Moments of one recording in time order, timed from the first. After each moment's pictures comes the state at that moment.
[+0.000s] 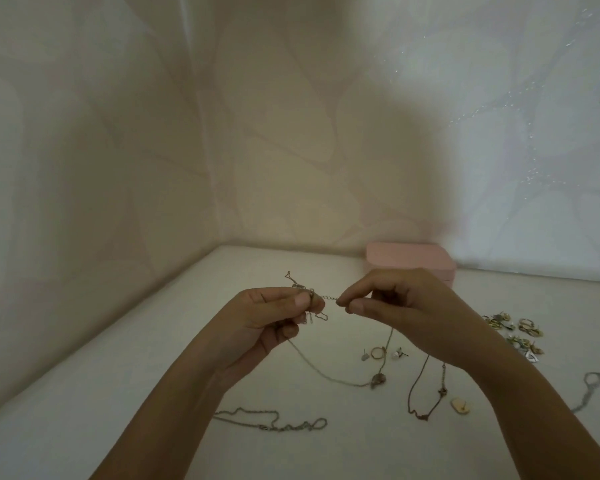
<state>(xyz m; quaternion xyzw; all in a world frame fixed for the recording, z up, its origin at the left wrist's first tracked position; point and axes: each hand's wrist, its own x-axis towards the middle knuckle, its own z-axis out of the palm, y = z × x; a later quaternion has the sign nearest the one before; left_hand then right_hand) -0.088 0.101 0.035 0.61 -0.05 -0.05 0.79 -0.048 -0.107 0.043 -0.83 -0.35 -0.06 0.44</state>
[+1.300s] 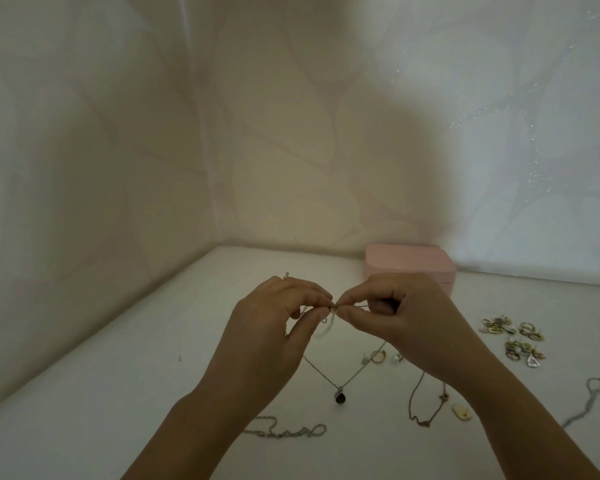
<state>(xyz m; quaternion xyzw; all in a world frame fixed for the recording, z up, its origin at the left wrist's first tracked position) -0.093 0.087 0.022 0.86 -0.20 0.37 0.29 -0.053 -0.095 0.037 -0.81 -0.33 -0.14 0.46</state>
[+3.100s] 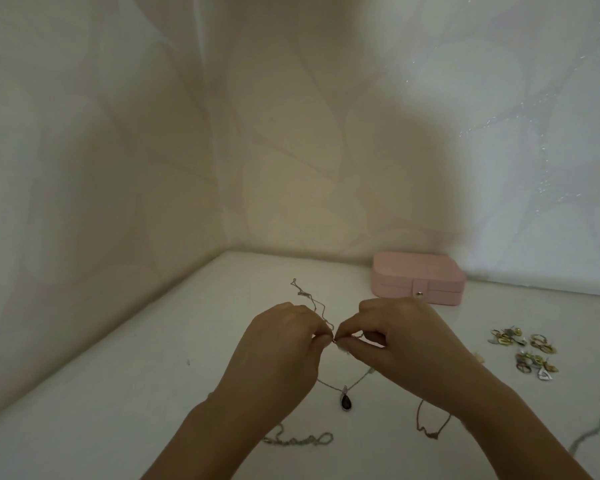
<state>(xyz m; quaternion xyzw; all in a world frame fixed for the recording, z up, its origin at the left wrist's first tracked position) -0.088 0.083 0.019 0.93 -0.18 0.28 0.16 -0.050 -0.085 0.026 -0.86 -0.40 -0.24 0.21</state>
